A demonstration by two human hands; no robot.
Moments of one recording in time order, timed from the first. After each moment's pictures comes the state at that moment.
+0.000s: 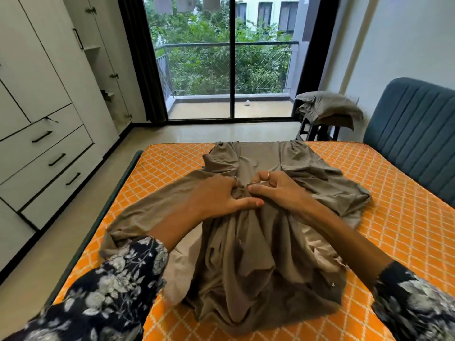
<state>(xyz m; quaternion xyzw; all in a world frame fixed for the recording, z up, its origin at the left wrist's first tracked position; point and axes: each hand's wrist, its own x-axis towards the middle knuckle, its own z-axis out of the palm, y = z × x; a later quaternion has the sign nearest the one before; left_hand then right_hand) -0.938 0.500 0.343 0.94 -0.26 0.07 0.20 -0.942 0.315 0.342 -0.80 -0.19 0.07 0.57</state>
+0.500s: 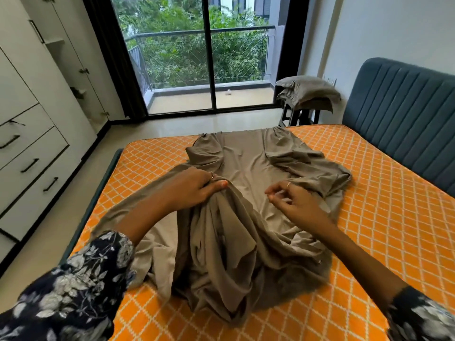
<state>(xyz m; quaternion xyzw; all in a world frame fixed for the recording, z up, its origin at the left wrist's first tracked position) -0.927 0.516 0.337 0.92 -0.34 0.04 0.20 -0.981 0.254 0.283 -0.87 -0.11 -0.08 0.48</state>
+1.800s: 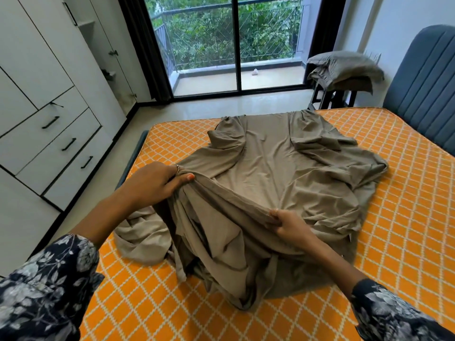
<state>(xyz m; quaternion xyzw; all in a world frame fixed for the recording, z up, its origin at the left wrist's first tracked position) -0.935 0.606 0.323 0.95 -0.27 0.07 0.12 -0.953 0.274 0.162 -0.94 -0.14 0.04 0.32</state>
